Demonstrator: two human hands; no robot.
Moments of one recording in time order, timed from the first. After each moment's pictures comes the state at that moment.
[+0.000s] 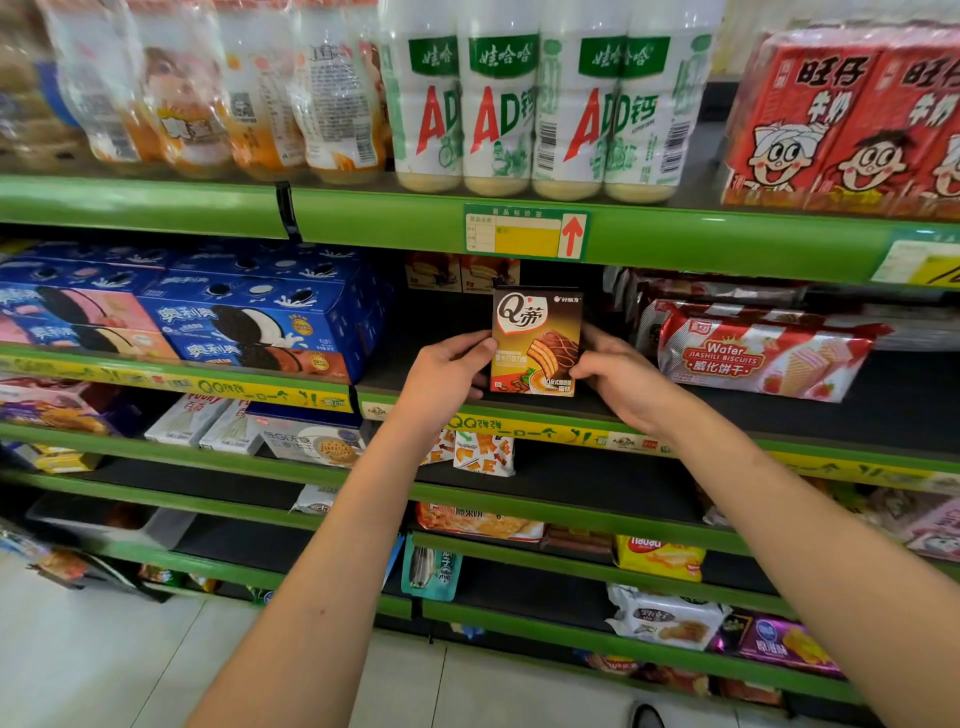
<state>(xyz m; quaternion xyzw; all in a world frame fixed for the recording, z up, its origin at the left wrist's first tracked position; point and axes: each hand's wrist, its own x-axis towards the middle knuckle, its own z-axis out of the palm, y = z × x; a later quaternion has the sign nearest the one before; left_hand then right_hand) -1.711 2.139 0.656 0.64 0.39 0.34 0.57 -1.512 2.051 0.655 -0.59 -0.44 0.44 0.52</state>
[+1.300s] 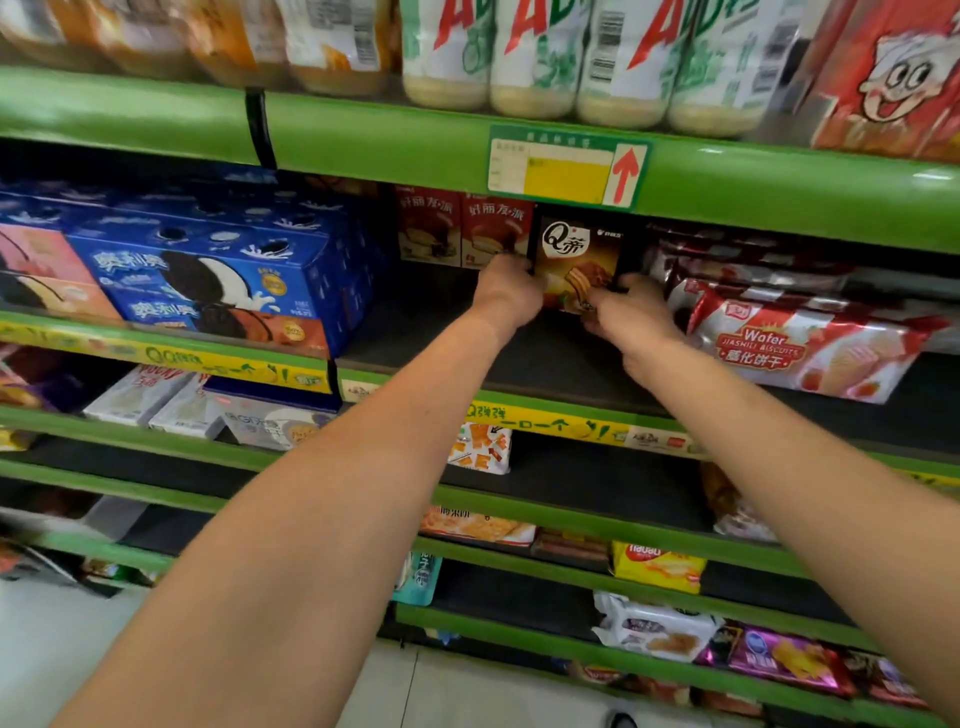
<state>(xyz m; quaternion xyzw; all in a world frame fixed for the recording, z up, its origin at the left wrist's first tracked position) -1.602 2.204 0.662 0.71 0.45 0.29 0.47 -1.497 2.114 0.654 -0.76 -0.29 0.22 0.53</state>
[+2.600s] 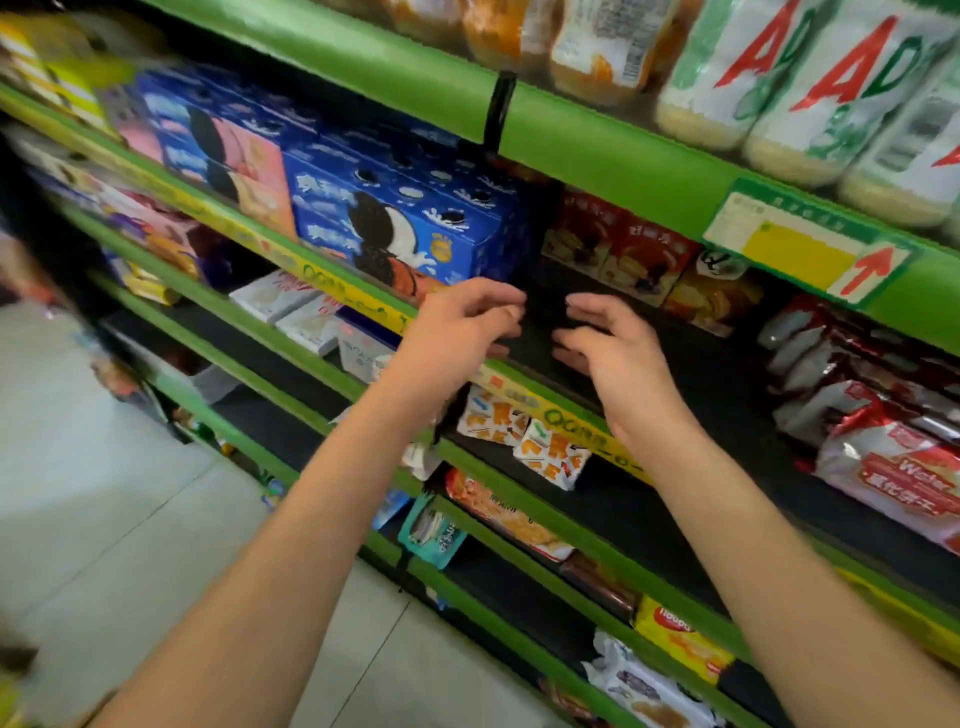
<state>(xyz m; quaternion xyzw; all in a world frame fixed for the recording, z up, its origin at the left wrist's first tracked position) -1.797 2.143 0.674 0.56 0.41 0.46 0.55 -1.631 2.119 0.673 -0.63 -0.47 0.36 0.50</state>
